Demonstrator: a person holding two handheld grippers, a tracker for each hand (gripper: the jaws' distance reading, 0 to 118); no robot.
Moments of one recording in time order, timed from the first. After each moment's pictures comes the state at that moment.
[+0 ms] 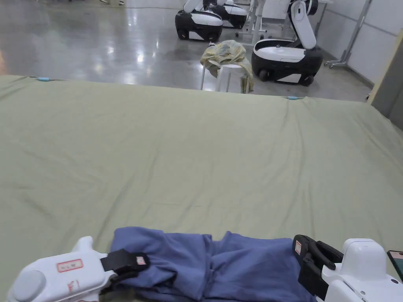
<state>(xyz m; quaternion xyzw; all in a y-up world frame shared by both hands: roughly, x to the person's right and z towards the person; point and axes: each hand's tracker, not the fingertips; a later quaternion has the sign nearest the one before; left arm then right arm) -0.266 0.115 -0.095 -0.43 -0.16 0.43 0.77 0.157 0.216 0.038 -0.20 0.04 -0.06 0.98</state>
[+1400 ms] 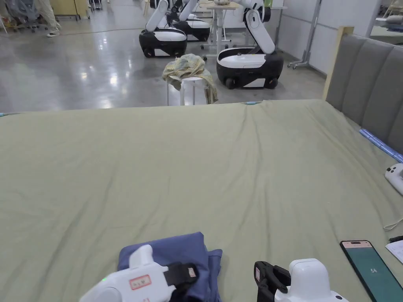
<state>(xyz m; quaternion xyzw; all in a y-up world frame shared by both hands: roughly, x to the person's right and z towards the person) -0.041 0.103 -0.100 -0.45 -0.27 0.35 0.78 0.202 0.190 0.059 -0.23 0.03 -0.09 0.97</state>
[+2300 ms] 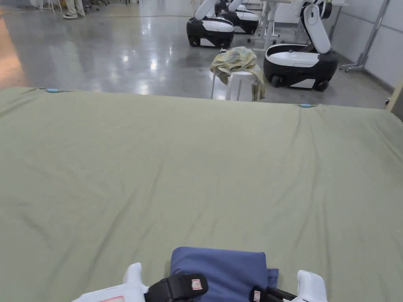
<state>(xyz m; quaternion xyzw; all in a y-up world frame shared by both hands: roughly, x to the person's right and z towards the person) -0.167 0.063 -0.119 -0.42 -0.35 0.46 0.70 0.177 0.106 -0.059 -0.38 0.16 -0.23 0.88</state>
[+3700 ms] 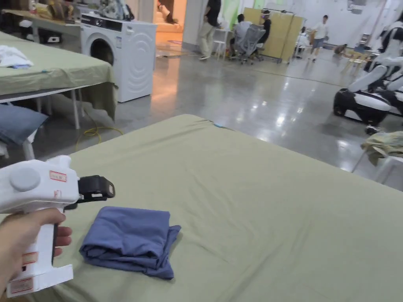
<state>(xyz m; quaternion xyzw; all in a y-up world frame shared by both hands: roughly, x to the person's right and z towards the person) -0.582 0.275 -0.046 -0.28 0.12 0.27 0.91 0.066 0.186 -0.028 -0.31 0.22 -0.13 0.91</state>
